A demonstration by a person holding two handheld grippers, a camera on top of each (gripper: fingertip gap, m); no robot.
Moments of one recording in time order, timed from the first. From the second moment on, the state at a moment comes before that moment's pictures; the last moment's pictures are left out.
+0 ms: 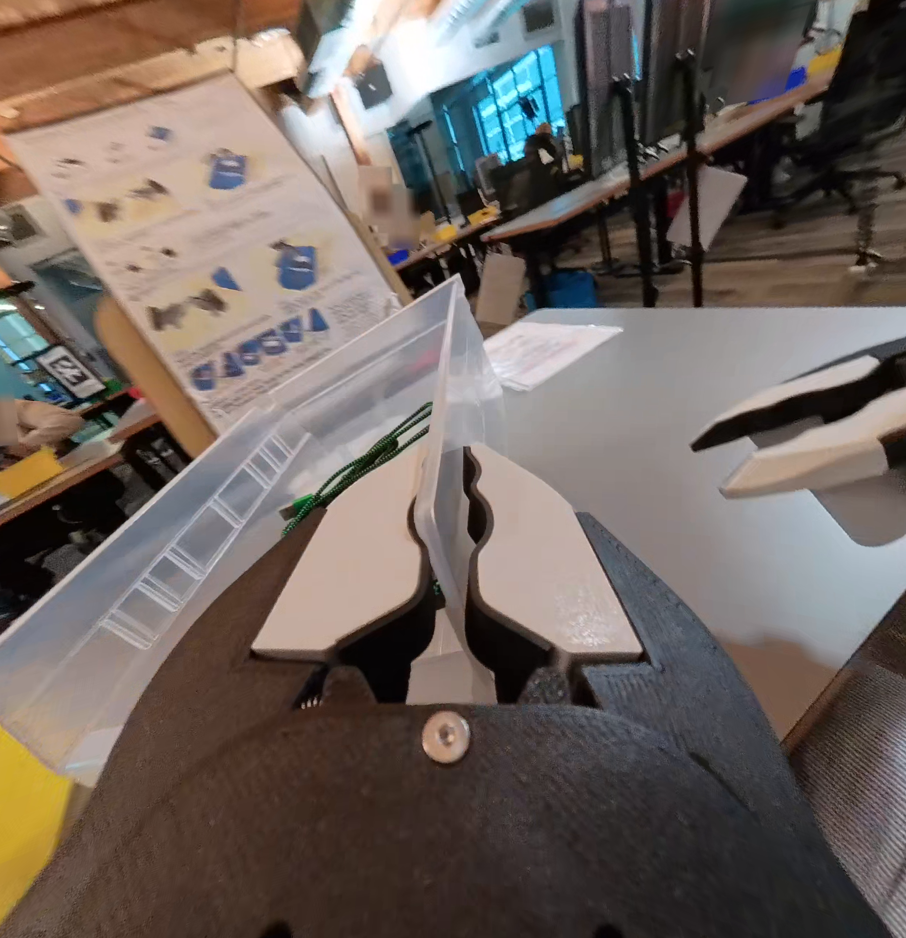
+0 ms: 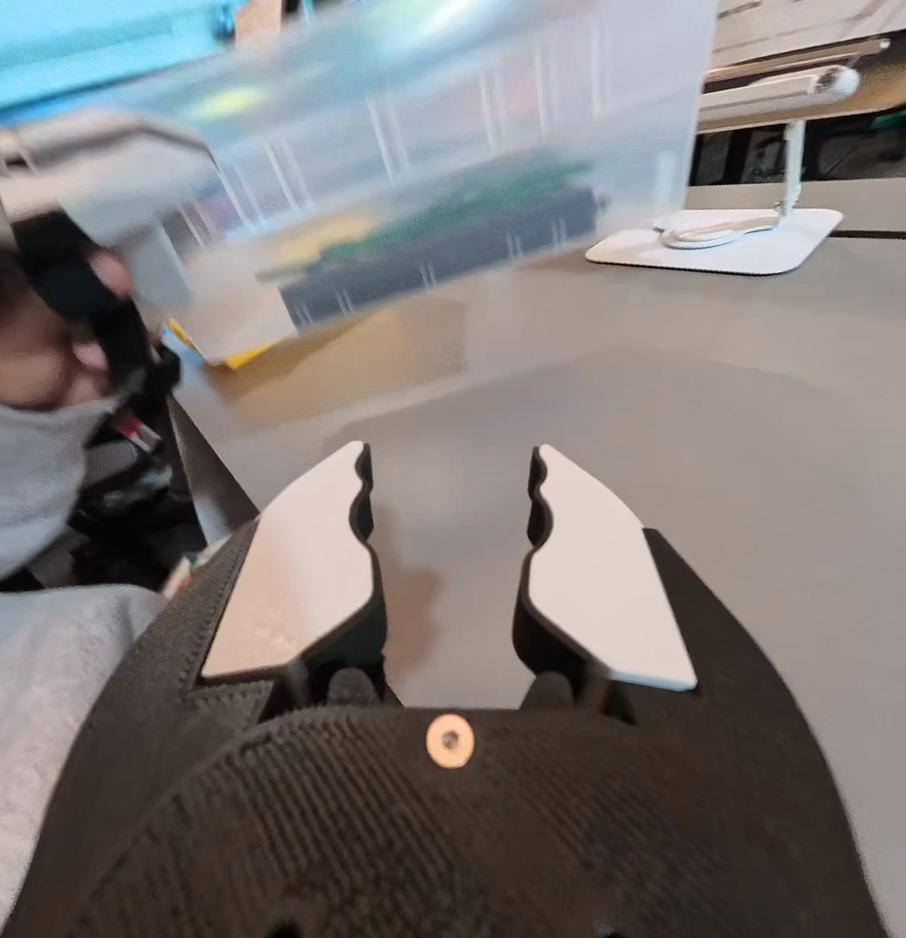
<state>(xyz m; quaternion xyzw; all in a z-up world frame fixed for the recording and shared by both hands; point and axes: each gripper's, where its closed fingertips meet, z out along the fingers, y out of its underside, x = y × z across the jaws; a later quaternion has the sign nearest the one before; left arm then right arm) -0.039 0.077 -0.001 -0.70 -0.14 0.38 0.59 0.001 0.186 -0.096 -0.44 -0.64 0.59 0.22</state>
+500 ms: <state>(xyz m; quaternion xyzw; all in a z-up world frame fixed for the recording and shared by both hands) -0.037 0.235 -0.097 -0.75 -0.11 0.31 0.57 0.001 0.261 -0.069 -0.54 -0.45 0.68 0.20</state>
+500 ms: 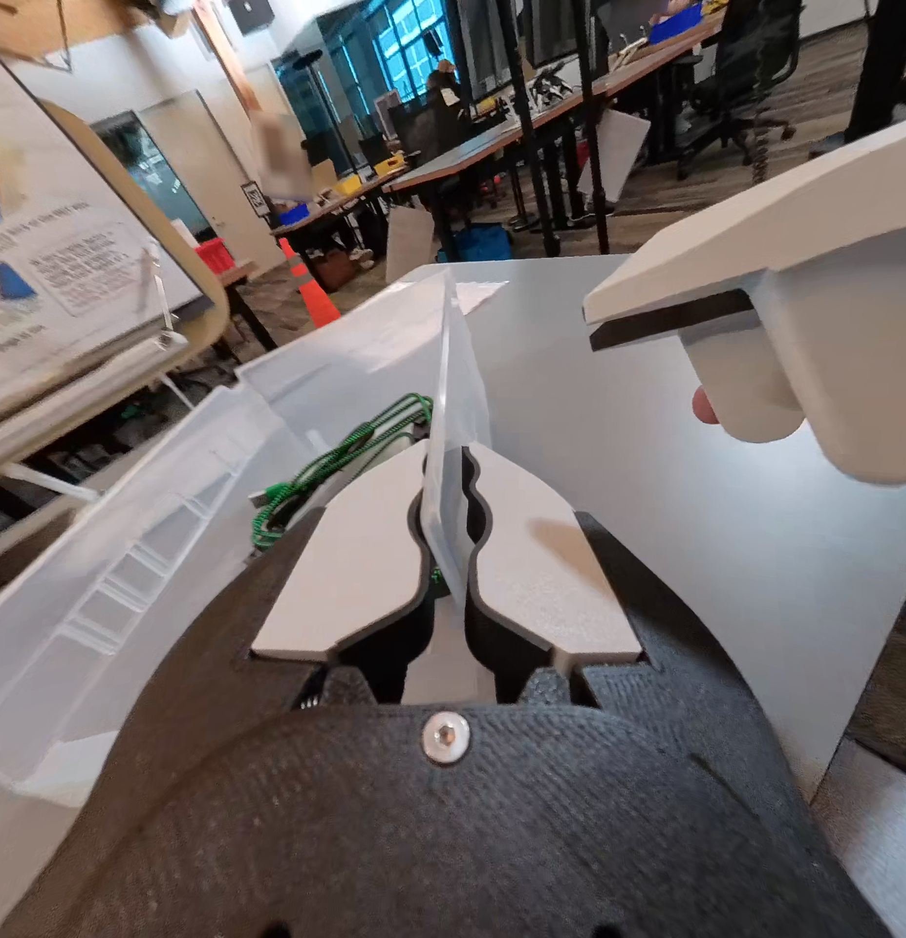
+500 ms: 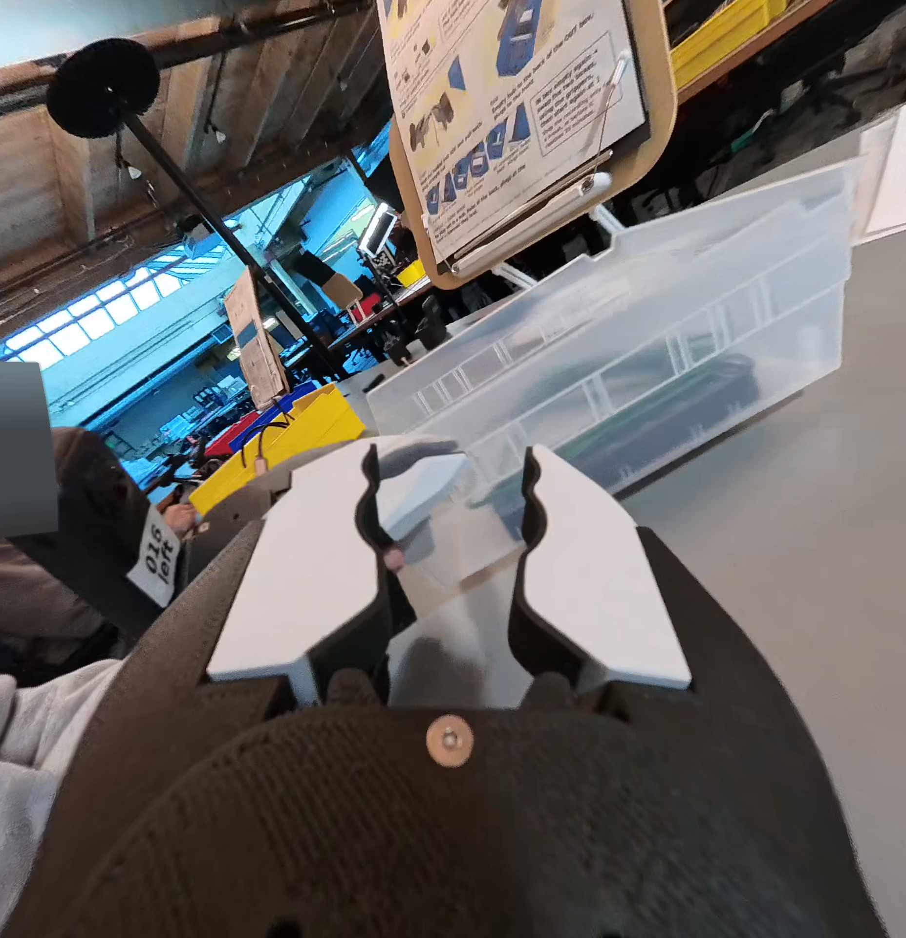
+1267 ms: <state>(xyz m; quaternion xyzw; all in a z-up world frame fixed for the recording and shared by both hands) -0.036 0.115 -0.107 -0.75 -0.15 0.12 0.63 -0.025 0.239 -0.136 -0.56 -0.59 0.46 0.35</state>
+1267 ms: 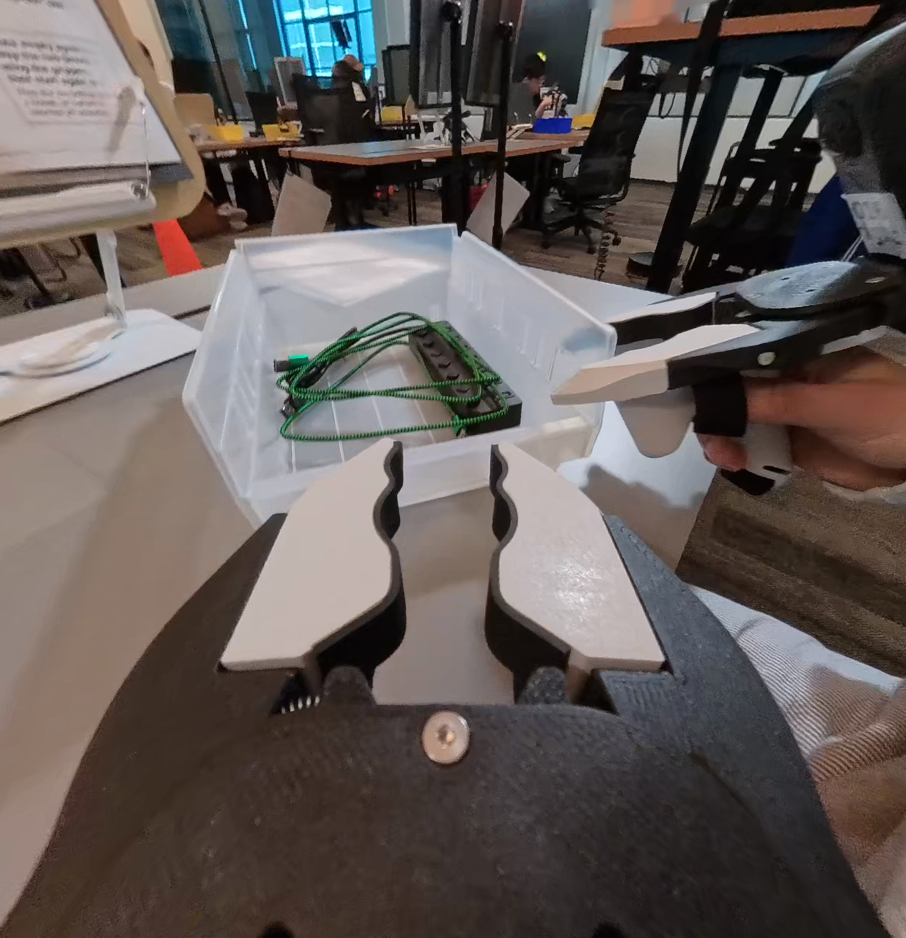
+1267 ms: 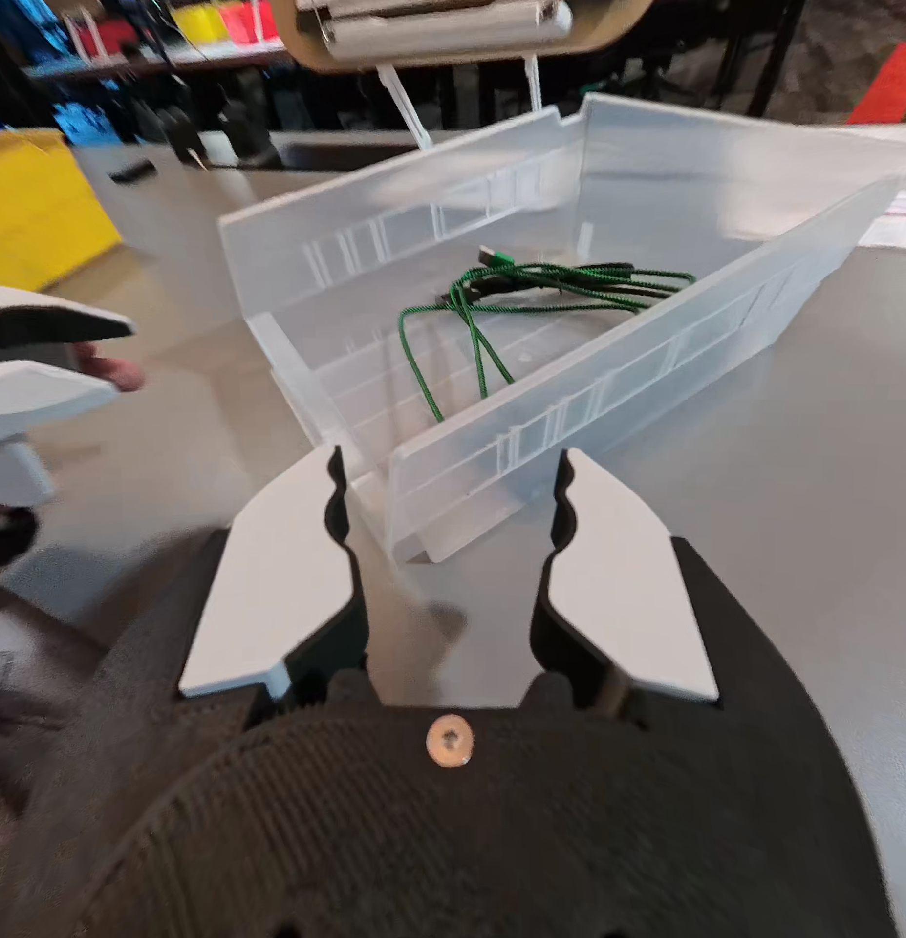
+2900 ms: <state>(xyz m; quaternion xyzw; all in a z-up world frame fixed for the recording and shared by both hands) -0.067 0.078 -0.111 -0.70 -0.24 0.07 0.67 -0.011 0.474 -0.120 -0.67 -0.43 0.41 0.45</state>
